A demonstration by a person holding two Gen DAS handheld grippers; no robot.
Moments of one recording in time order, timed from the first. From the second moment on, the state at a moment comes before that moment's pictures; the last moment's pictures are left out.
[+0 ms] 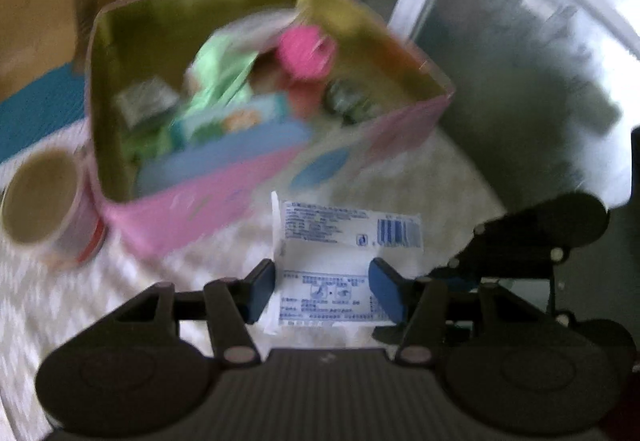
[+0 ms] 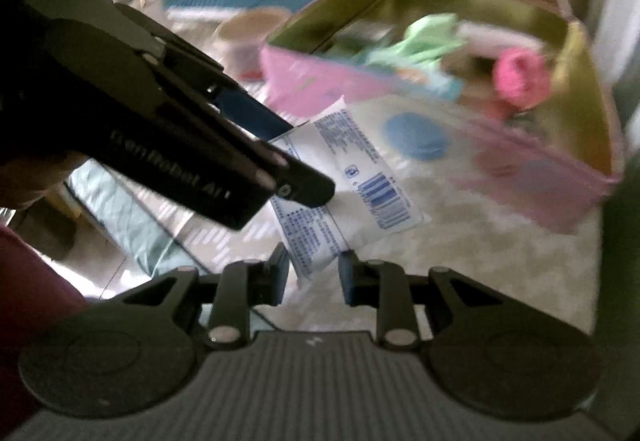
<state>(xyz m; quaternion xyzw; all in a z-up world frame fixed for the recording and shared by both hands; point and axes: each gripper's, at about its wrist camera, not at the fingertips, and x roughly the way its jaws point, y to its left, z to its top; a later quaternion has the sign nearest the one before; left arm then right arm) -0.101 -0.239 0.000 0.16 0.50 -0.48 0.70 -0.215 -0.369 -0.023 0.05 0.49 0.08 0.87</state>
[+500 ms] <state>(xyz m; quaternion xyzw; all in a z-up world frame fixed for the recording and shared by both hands) -0.068 -0.332 0.062 0.13 0.41 -0.53 0.73 -0.166 -0.422 -0.003 0.01 0.41 -0.03 0.91</state>
